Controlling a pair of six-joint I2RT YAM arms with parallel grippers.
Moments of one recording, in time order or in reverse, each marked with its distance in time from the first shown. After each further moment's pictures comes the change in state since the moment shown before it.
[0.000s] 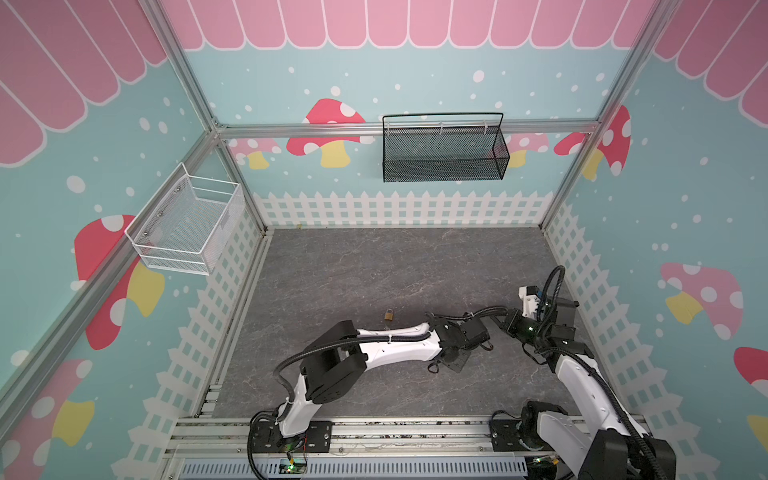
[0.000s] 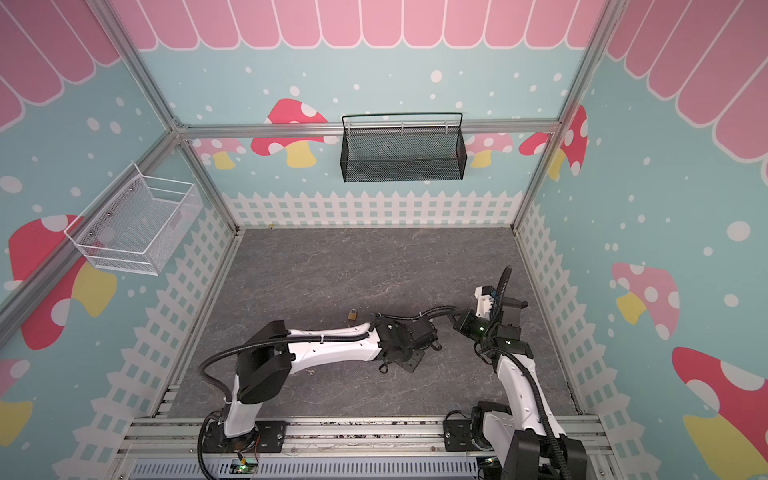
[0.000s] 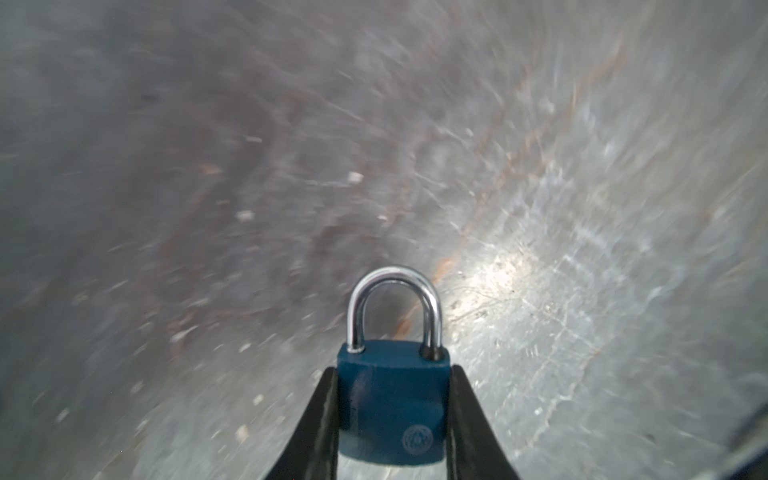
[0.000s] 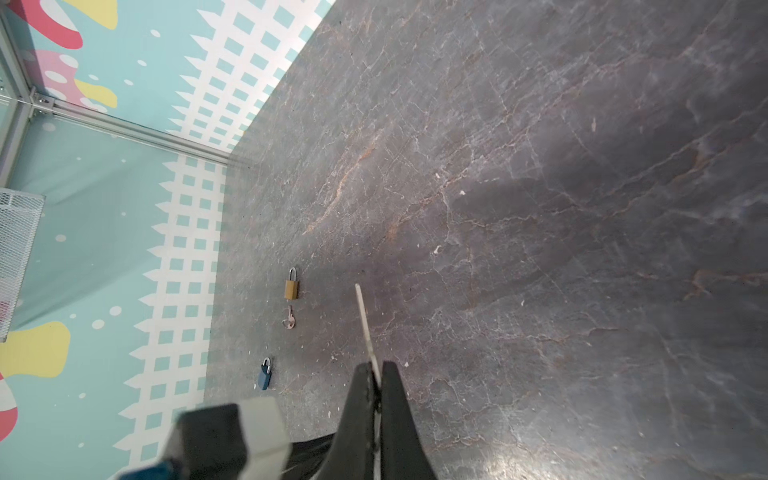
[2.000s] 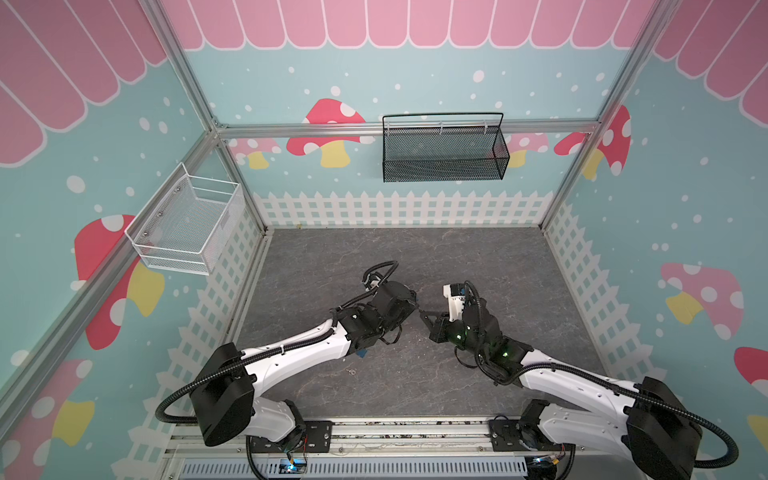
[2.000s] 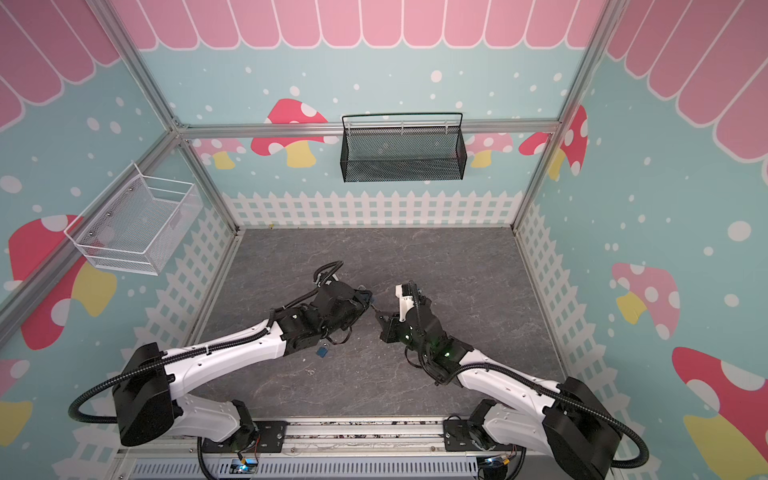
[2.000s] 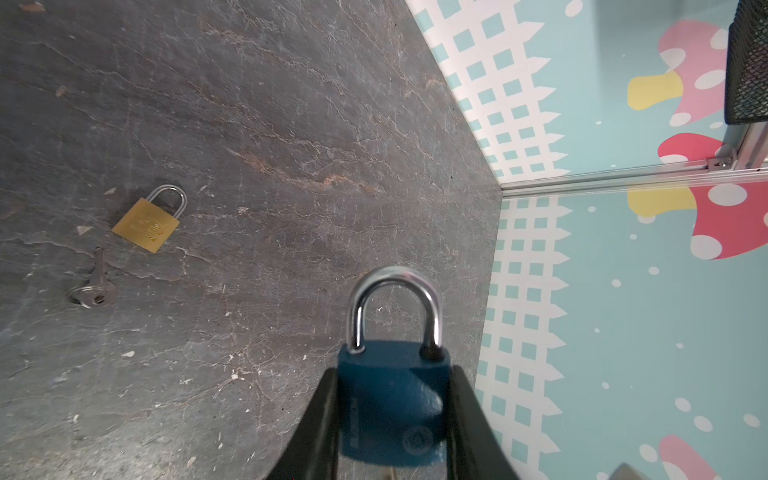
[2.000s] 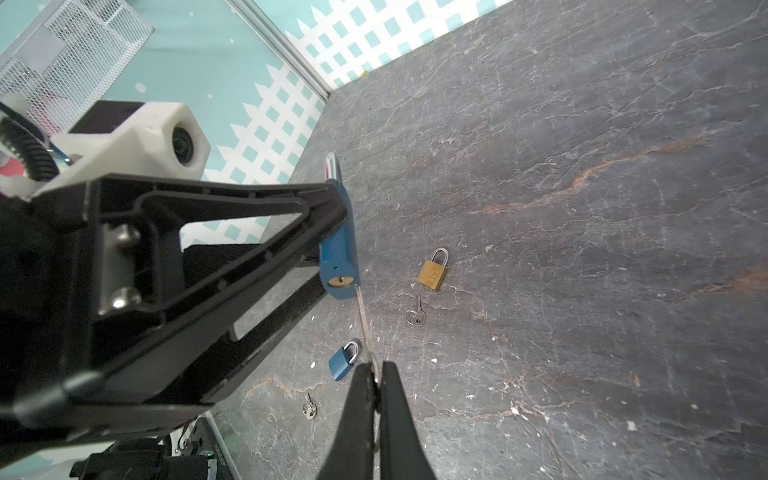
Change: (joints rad) left arm 0.268 -0.581 -0.549 0.551 -0.116 -0.848; right arm 0.963 0.151 0.043 0.459 0.676 0.226
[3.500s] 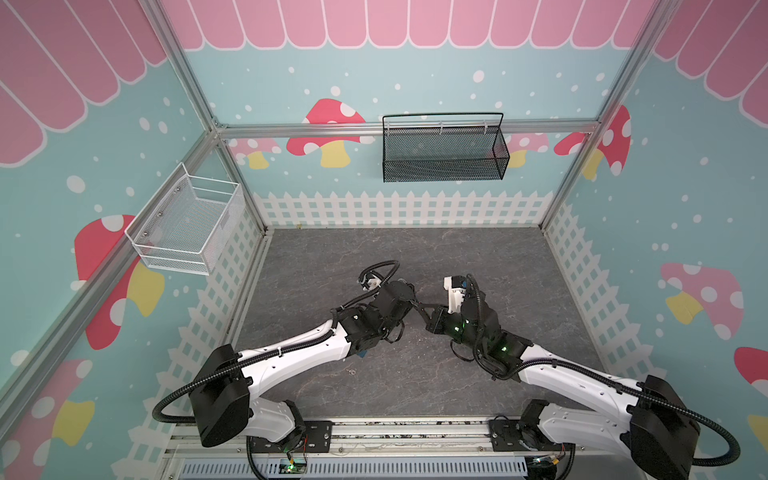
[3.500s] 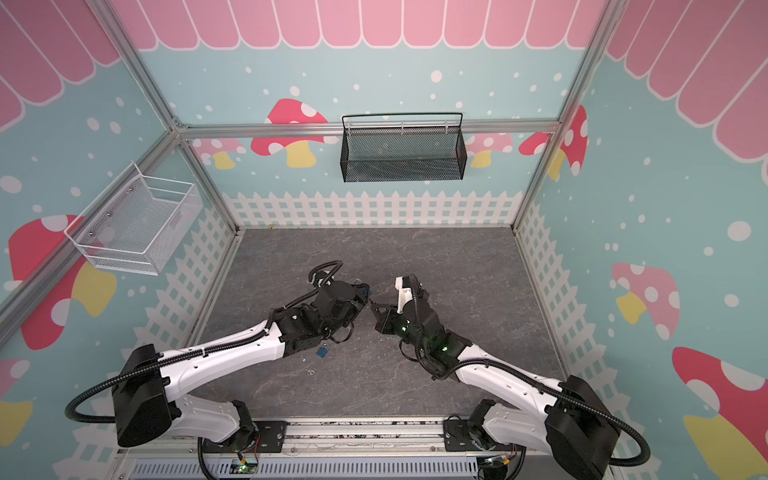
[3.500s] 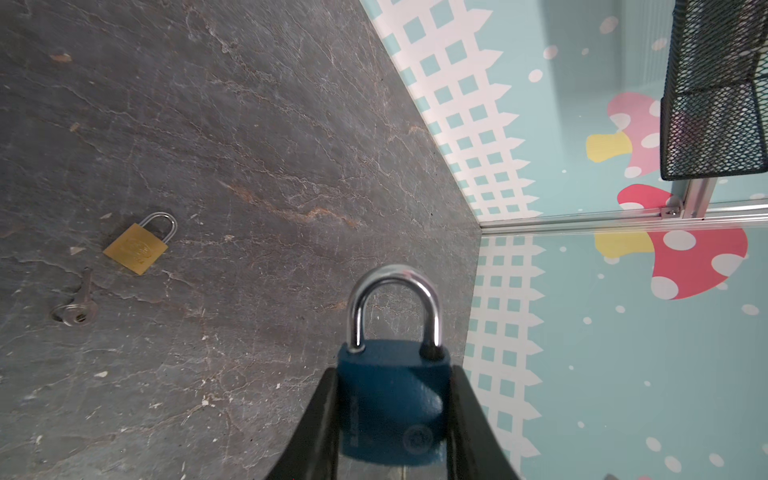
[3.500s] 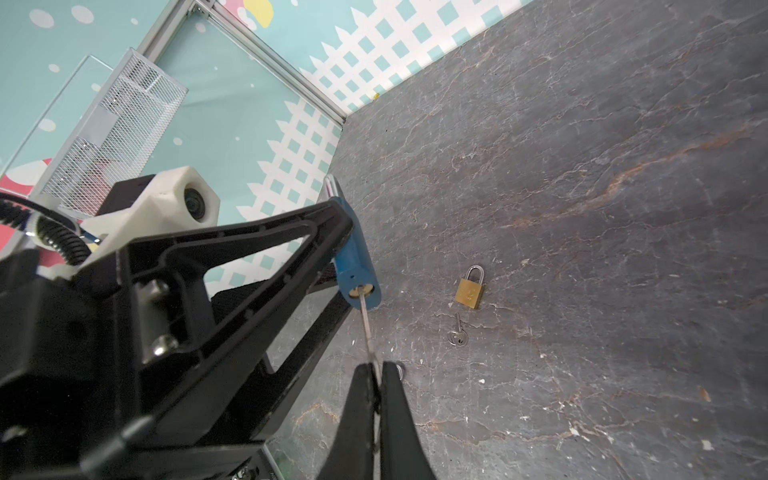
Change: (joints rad) left arm -0.040 -0.010 0.030 0.000 -0.128 -0.056; right arm 0.012 0.016 0.095 -0.036 0.017 0.096
